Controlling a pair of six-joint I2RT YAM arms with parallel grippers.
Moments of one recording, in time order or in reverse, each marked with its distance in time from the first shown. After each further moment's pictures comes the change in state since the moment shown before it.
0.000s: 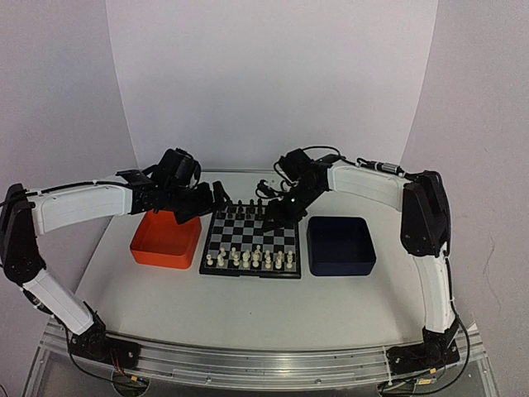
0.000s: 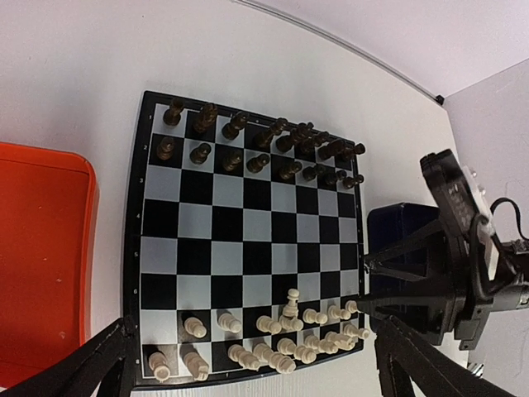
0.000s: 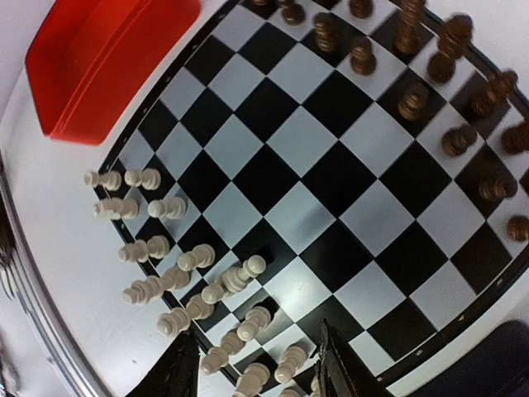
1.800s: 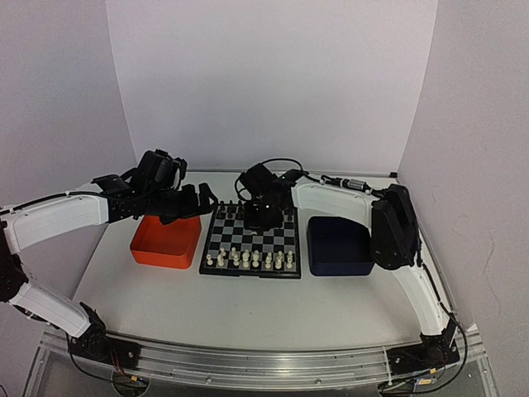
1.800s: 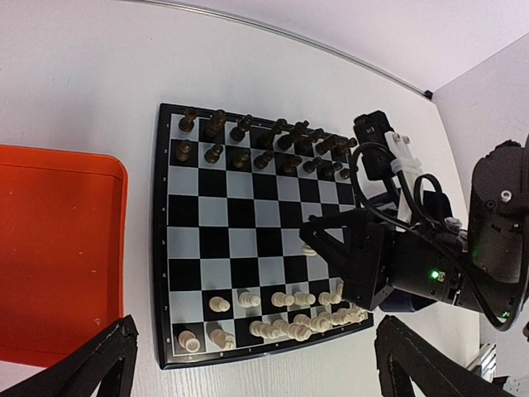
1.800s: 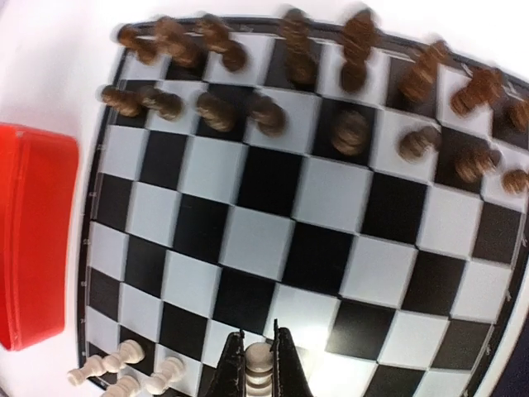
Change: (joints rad) left arm 0.000 -0.175 -0.097 -0.035 -0.022 0.084; right arm 0.169 0.197 0.231 0.024 0.488 0.573
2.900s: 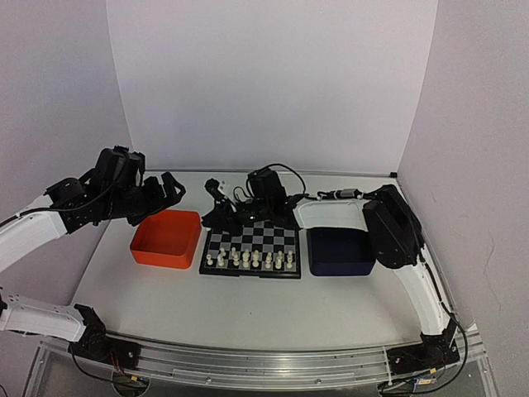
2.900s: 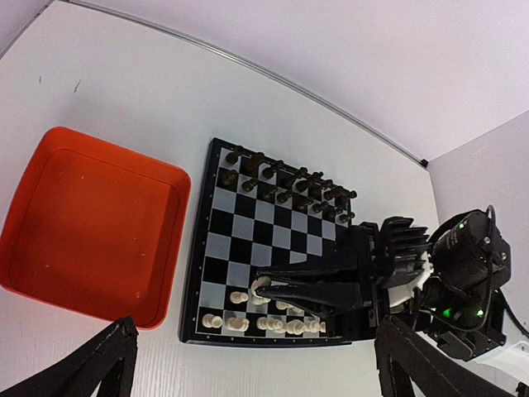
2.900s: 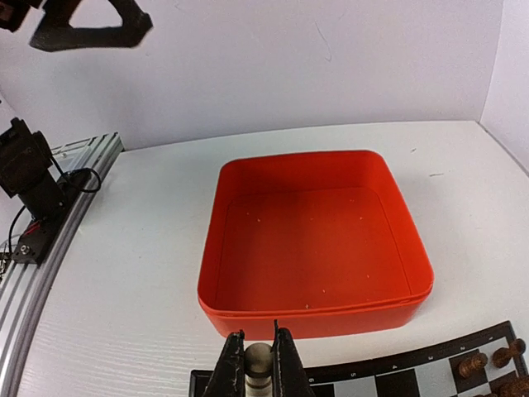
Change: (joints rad) left arm 0.013 -0.286 -0.037 -0.173 -0.130 -0.147; right arm -0.009 -0.038 -0.310 0.962 -0.805 -0.843
